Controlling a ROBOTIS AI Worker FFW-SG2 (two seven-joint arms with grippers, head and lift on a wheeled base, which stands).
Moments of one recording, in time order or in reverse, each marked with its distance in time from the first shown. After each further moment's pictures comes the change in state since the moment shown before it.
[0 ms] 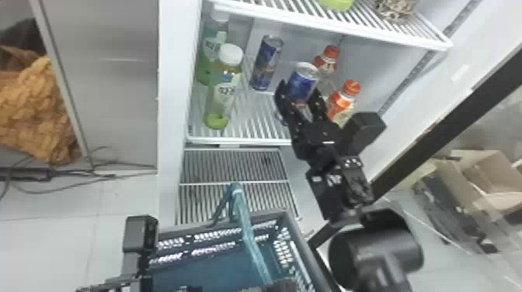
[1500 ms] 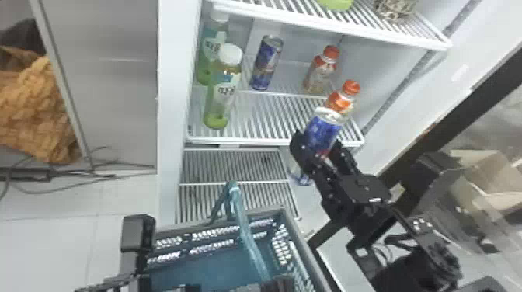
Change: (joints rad) left arm 0.008 -0.004 0.010 0.000 -0.001 -0.009 0.000; right arm 0.486 0.046 -0.164 -0.618 -0.157 0.417 0.015
